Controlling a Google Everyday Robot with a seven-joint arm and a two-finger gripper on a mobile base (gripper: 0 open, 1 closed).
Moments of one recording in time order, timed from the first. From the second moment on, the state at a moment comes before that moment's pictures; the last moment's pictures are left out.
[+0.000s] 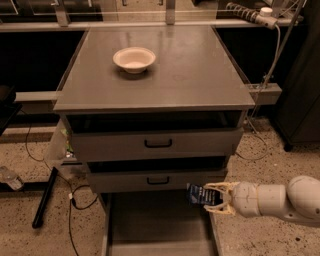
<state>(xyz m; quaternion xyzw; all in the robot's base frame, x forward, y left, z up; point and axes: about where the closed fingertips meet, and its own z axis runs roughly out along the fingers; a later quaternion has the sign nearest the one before) 0.457 -0.177 0.593 -0.66 0.59 0.13 0.45</state>
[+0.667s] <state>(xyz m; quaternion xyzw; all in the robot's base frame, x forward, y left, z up) 0.445 -0.152 0.747 -0.72 0.51 0.09 0.46</state>
